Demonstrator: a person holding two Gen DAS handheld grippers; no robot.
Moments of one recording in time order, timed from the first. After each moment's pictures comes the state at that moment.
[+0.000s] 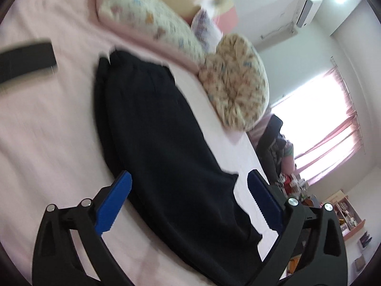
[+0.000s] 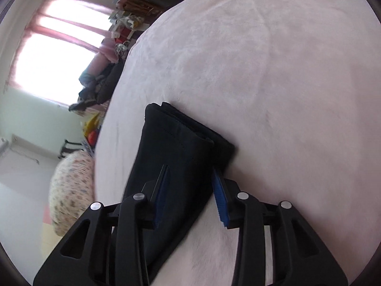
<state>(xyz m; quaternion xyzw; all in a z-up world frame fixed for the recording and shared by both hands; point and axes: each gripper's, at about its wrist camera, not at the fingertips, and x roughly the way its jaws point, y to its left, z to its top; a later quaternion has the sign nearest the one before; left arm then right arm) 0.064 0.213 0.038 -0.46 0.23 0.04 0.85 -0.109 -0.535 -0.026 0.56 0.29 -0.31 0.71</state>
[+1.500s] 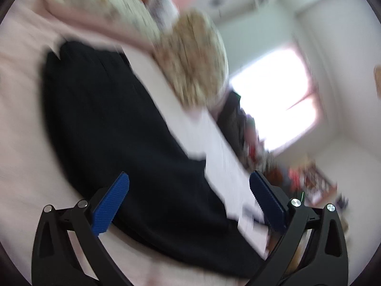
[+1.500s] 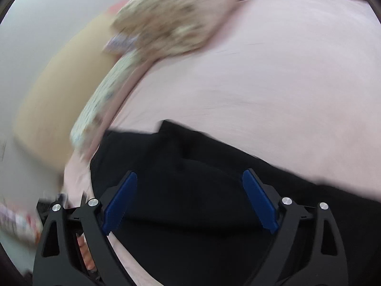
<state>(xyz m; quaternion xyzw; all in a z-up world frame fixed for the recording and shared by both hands) 0.098 0.231 0.035 -0.43 0.25 -0.14 0.86 0.245 -0.197 0.017 0.24 0.53 0.22 0.78</state>
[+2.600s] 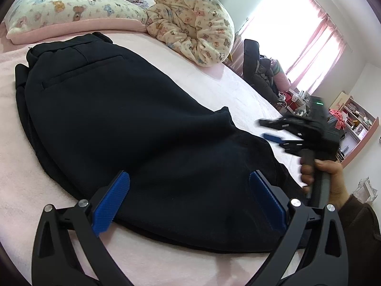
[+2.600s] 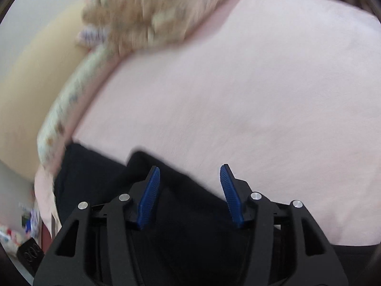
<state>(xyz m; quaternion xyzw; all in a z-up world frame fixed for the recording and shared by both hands) 0.122 0.177 0.021 -0.25 0.33 -0.09 0.91 0.293 -0.192 -0.009 0.23 0.53 0.14 0.81</state>
